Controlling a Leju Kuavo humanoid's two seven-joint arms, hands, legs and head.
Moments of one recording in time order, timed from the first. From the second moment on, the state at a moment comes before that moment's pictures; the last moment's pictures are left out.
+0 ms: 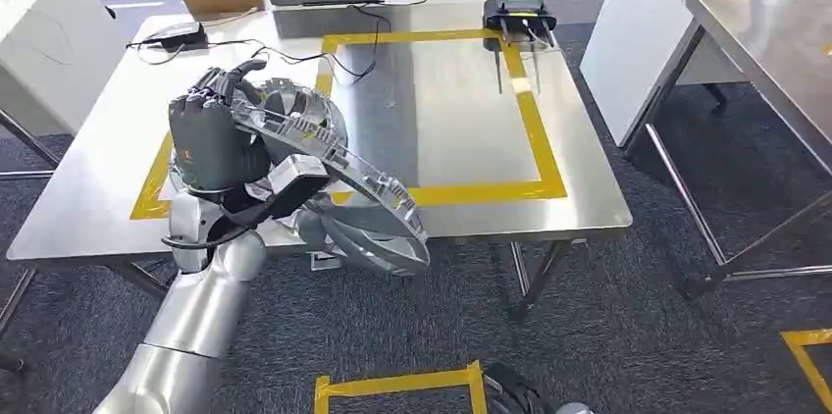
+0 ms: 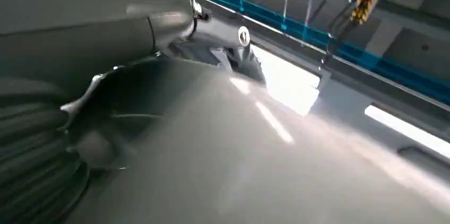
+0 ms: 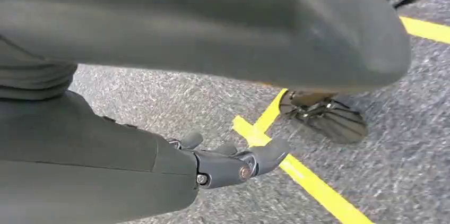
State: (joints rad) left arm -0.67 -0.33 -0.12 -0.87 -1.17 0.70 -0.55; right arm -0.20 0.08 -0.79 -0.21 1.03 0.50 0.00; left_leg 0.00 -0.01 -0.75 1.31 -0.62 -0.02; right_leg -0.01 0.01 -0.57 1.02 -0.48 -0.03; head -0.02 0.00
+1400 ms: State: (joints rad) left arm -0.83 -0.28 -0.09 -0.57 -0.50 0.48 -0.55; right arm -0.21 0.08 -0.79 -0.21 1.06 0.50 0.01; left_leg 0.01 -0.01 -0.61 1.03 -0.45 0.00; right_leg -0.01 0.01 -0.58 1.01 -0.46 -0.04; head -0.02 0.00
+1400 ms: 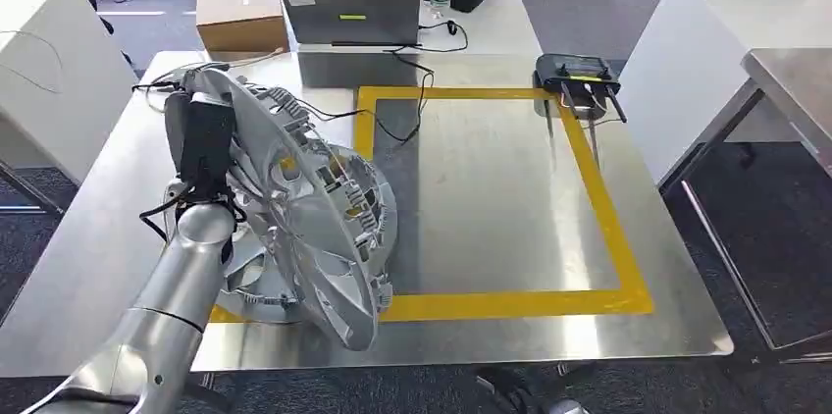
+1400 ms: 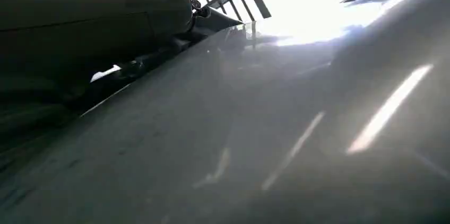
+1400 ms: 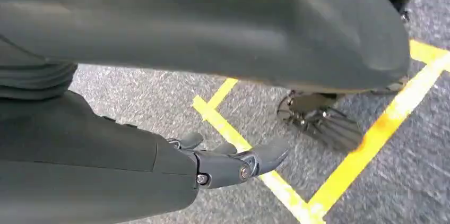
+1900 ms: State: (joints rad) left arm -0.86 -0.25 -0.09 -0.50 -0.32 0.38 -0.54; right arm -0.21 0.08 -0.79 -0.21 1.06 0.50 0.00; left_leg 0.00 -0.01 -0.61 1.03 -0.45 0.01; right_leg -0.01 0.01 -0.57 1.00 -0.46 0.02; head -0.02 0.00
